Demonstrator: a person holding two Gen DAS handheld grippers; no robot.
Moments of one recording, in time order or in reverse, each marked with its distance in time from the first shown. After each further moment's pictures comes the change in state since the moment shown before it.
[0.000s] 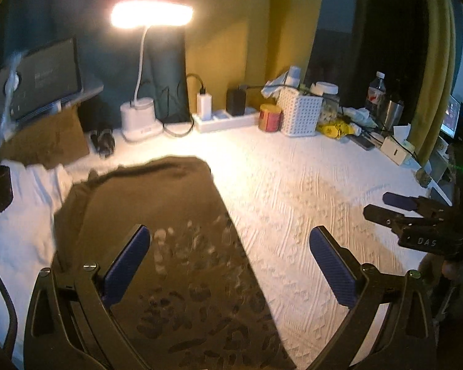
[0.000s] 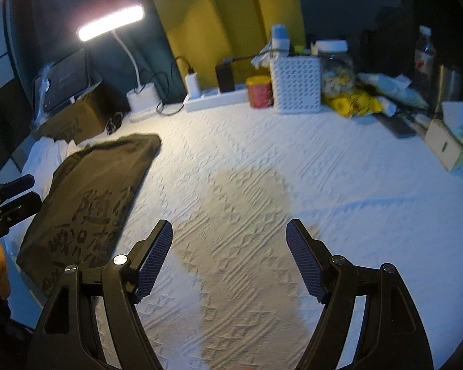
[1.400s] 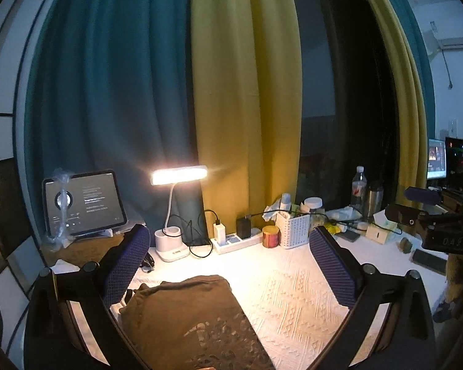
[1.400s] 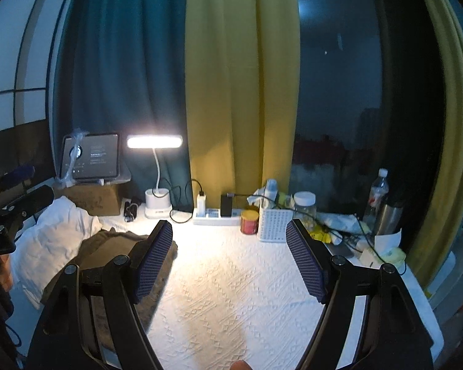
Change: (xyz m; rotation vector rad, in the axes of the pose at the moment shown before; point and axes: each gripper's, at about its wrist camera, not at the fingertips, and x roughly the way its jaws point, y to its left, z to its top) left arm -0.163 0.001 0.042 0.065 -0.494 0.048; right arm -0.190 0.089 0.055 -0.173 -0.429 -0.132
